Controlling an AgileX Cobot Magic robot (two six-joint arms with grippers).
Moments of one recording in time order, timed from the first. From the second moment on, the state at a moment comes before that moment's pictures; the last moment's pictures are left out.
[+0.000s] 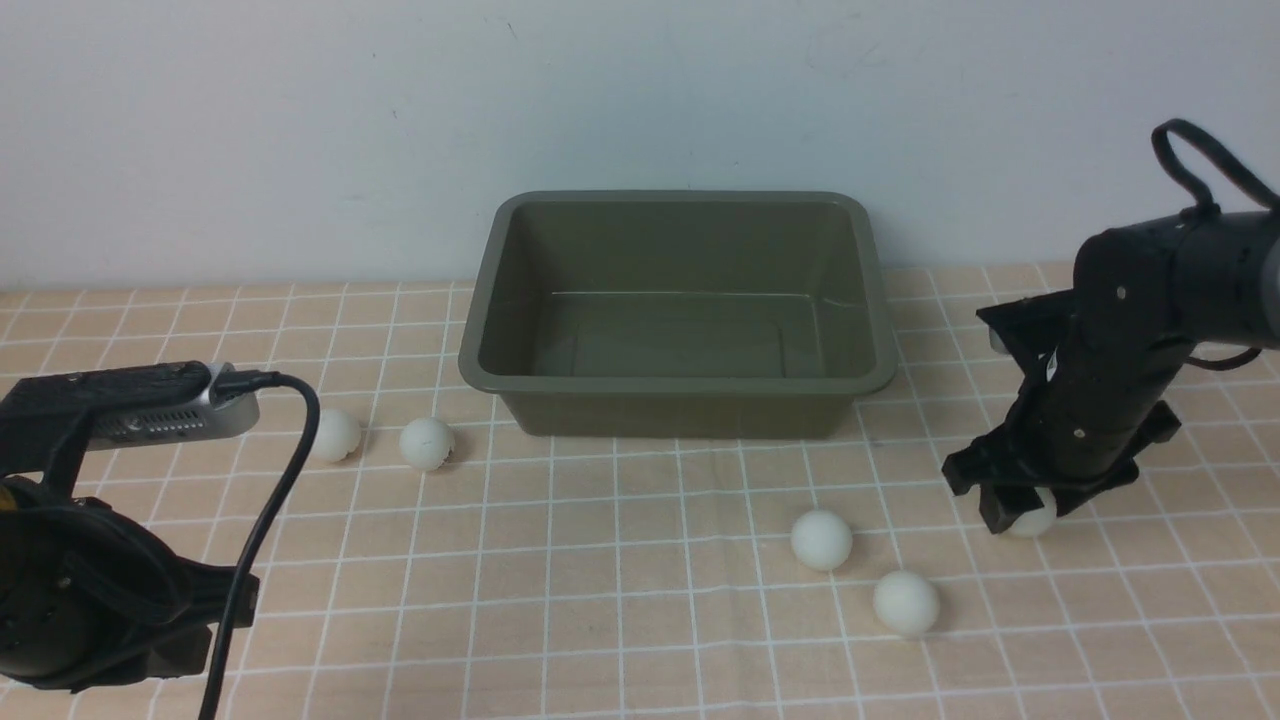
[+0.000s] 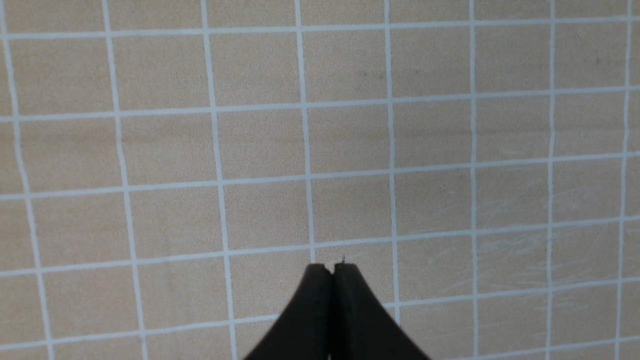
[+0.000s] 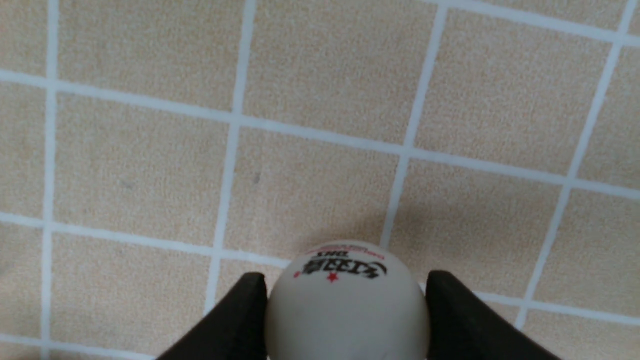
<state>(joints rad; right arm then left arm) 0.20 1.95 -1.27 -0.05 0.92 0.04 -0.06 1.12 -0.75 -0.20 0.97 -0.01</state>
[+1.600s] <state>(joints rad) 0.33 2.25 -2.02 0.23 1.09 -0.14 -0.06 1.12 -0.75 -0.20 1.02 -0.01</state>
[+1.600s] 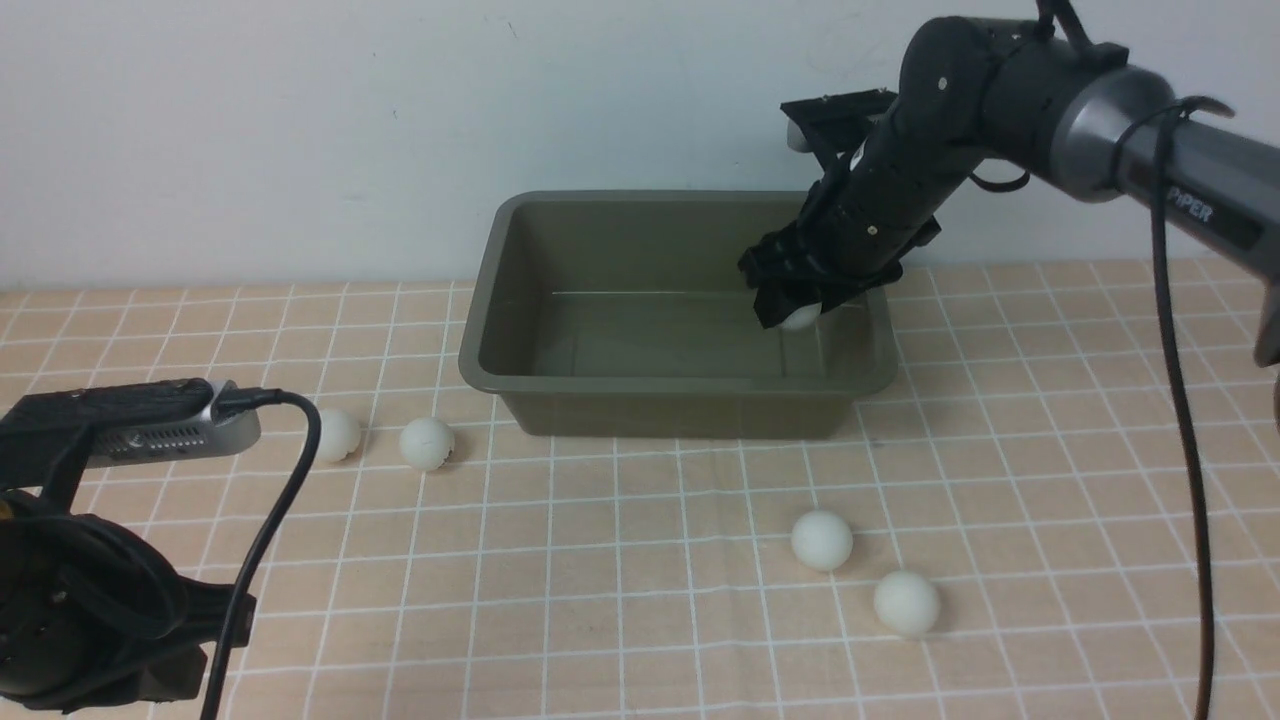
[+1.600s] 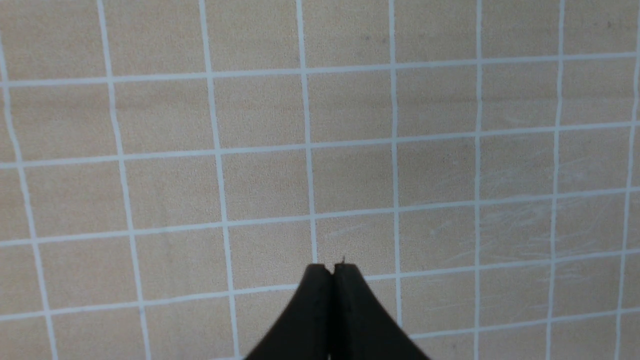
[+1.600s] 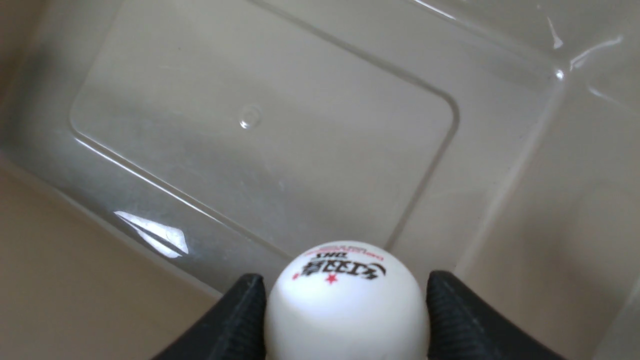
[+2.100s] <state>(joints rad) 0.33 2.25 -2.05 0.23 1.15 -0.15 -0.06 1.12 -0.75 -0.20 1.03 -0.01</state>
